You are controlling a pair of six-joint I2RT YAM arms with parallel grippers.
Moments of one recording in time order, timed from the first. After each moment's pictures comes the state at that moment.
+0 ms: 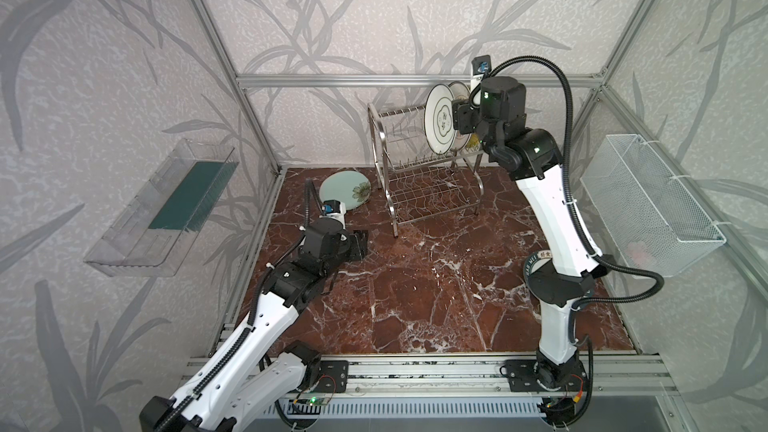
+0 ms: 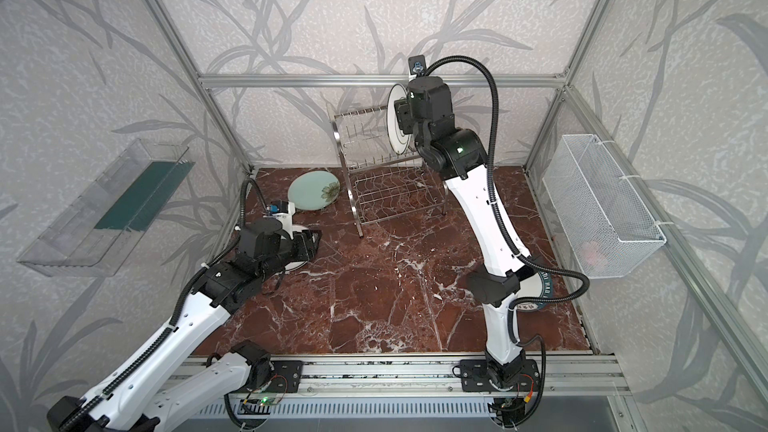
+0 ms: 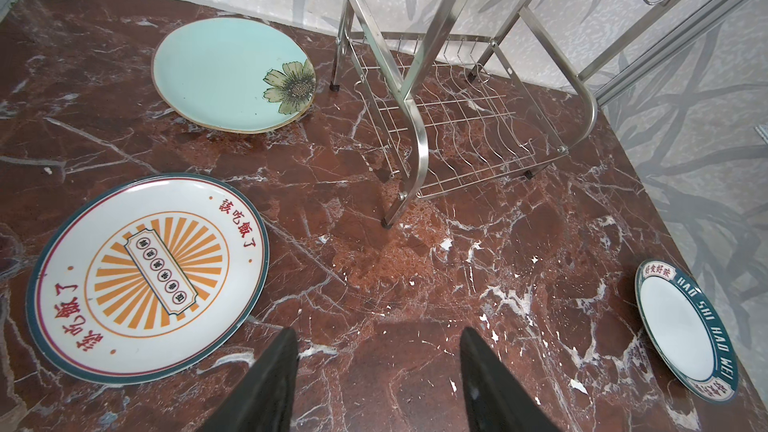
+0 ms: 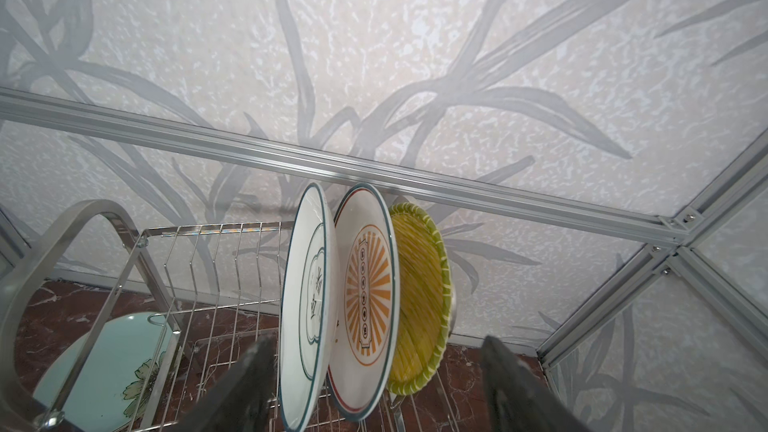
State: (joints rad) left arm -0.45 0.89 0.85 -0.52 -0.12 -0.48; right arm 0.58 1.96 2.66 -0.87 0.54 -0.05
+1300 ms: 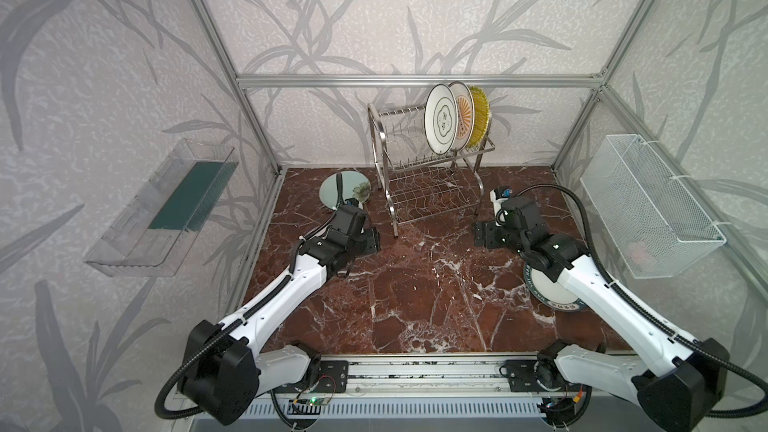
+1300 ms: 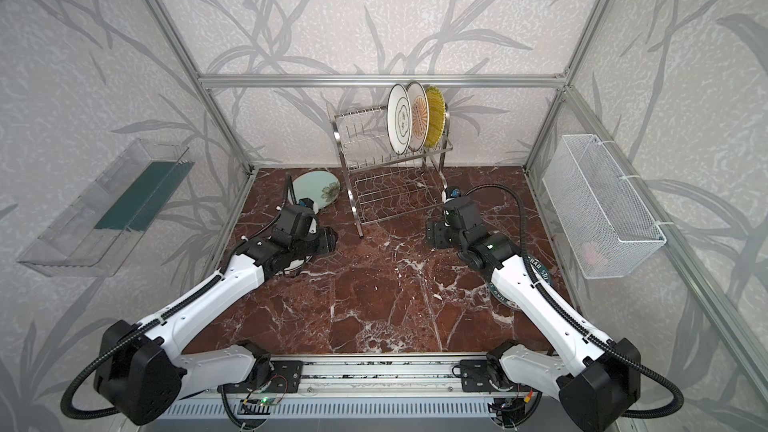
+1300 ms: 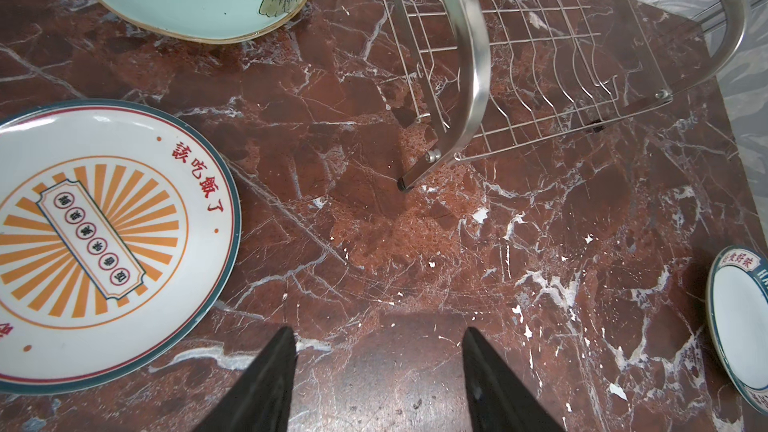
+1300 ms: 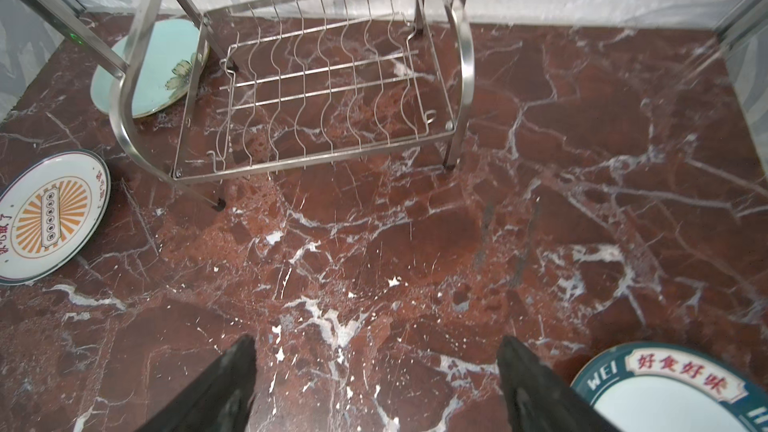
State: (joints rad) left arm -0.45 1.24 0.91 -0.49 -0.06 -0.54; right arm 0.50 1.14 1.00 -0.58 0.17 0.33
